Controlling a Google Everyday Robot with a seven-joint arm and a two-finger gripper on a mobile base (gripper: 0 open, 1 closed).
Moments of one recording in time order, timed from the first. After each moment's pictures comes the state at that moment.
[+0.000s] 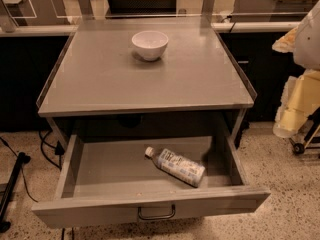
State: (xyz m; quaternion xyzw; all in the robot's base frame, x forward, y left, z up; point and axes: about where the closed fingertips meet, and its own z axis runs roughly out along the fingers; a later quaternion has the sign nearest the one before) arm 0.438 -0.216 0.977 -0.60 0.78 -0.04 0.16
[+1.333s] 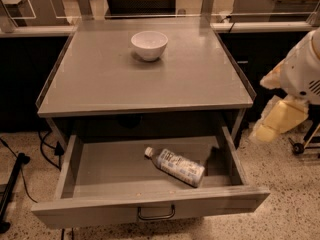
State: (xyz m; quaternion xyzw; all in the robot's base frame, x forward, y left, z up) arm 0.426 -0.203 0.940 -0.55 0.81 -0.01 0.18
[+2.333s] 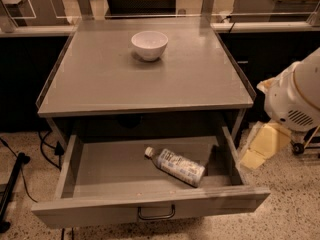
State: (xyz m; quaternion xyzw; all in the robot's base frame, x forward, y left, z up) arm 0.420 -0.191 0.901 -0.54 0.82 0.00 0.21
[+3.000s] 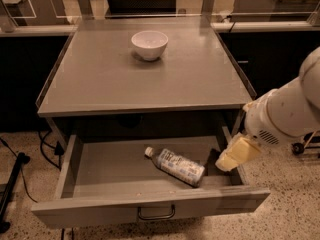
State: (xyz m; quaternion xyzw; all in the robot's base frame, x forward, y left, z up) arm 0.440 -0.183 0.842 -0.48 0.84 0.00 0.23
